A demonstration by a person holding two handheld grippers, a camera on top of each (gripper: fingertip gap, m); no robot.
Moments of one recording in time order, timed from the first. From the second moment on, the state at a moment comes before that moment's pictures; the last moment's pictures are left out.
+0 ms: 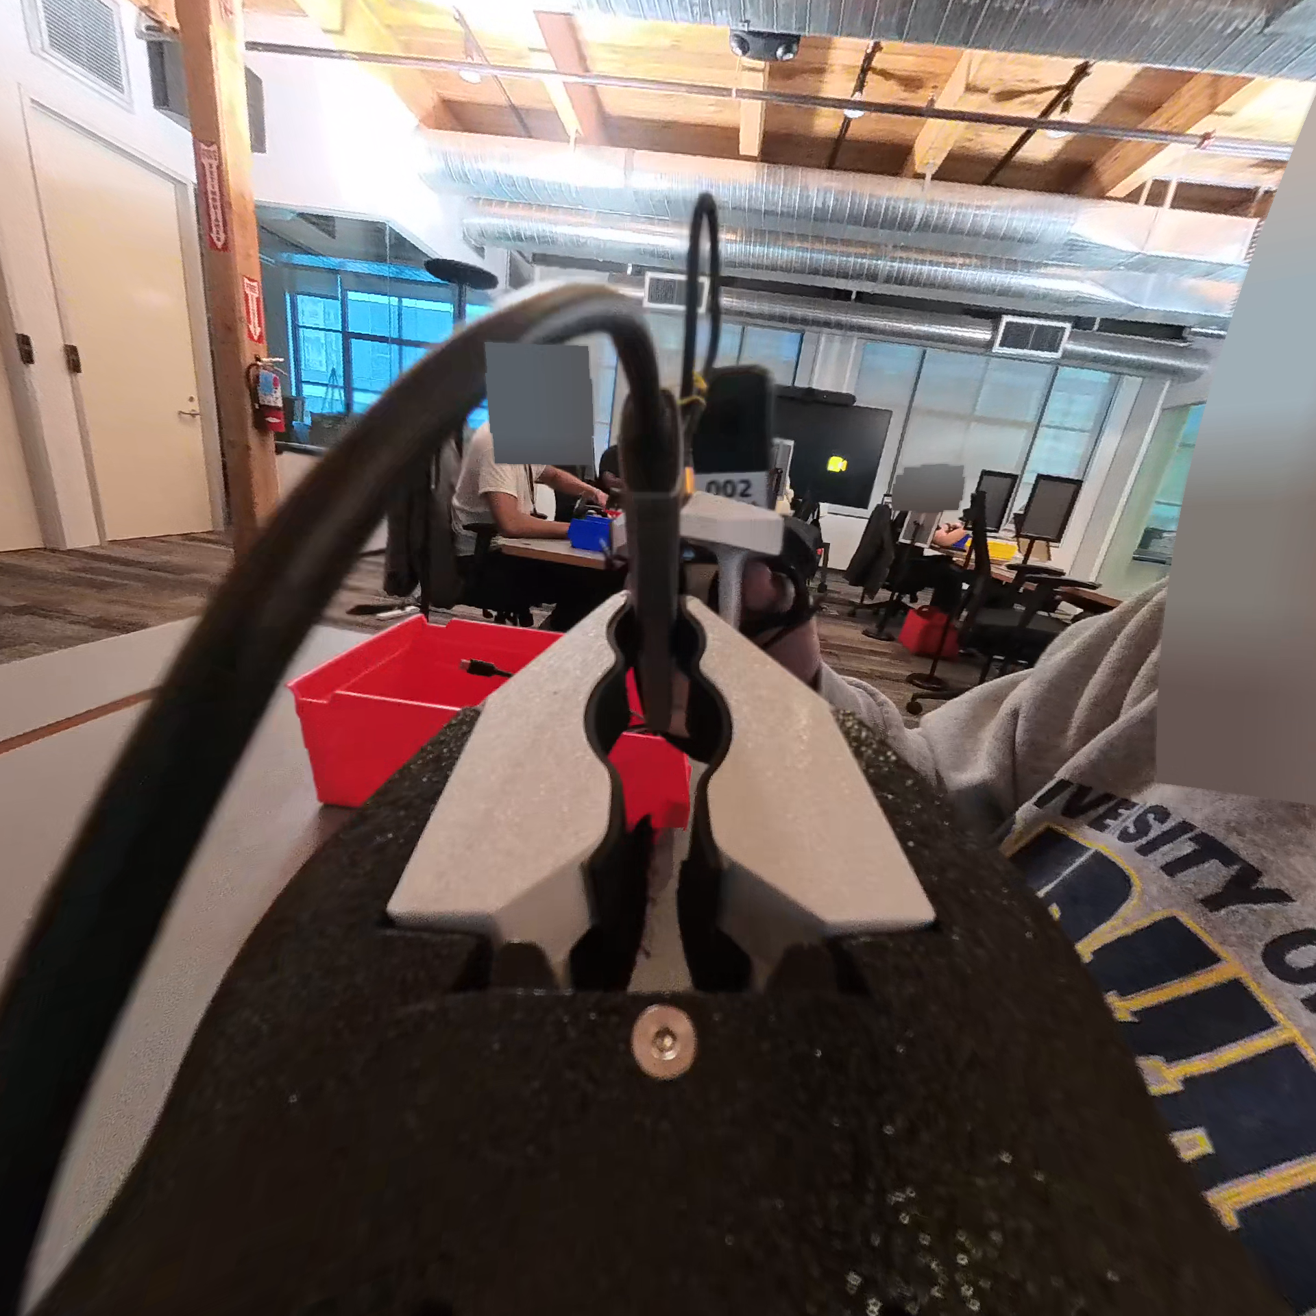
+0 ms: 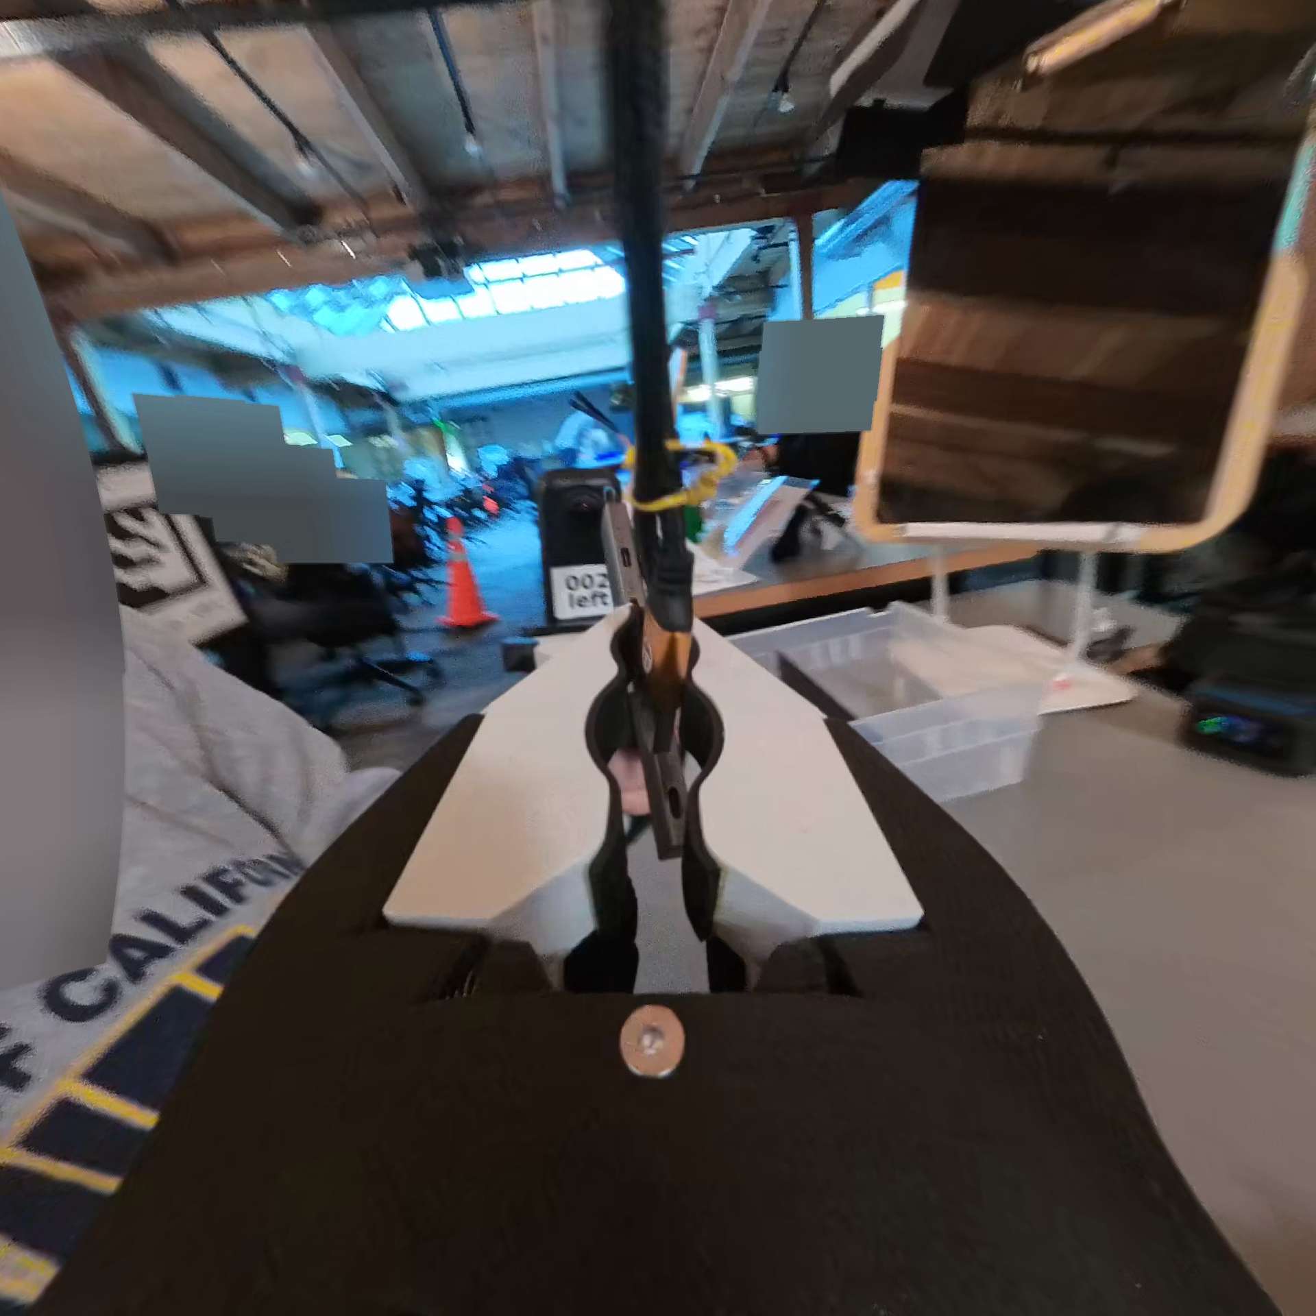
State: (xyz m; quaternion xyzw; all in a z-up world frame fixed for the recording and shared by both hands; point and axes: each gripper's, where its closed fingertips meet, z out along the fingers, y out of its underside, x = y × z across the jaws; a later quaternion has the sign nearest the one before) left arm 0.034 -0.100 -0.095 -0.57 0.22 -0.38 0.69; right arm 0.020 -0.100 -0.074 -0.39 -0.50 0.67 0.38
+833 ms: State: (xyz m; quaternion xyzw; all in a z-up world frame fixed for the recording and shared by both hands) left arm -0.014 -0.129 -0.123 -0.65 0.27 -0.25 0.67; right arm 0.178 0.032 -0.098 -0.56 -0.61 0.21 0.52
